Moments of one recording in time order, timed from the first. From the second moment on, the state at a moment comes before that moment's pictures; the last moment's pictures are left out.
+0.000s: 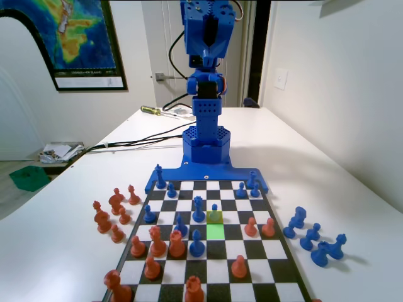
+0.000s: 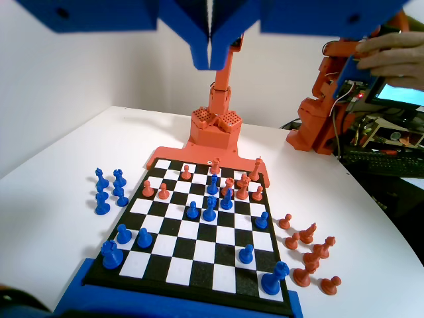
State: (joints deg) arm 0.9 173.3 125.4 91.1 -98.9
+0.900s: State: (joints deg) arm 4.7 120.1 107.6 87.7 -56.3
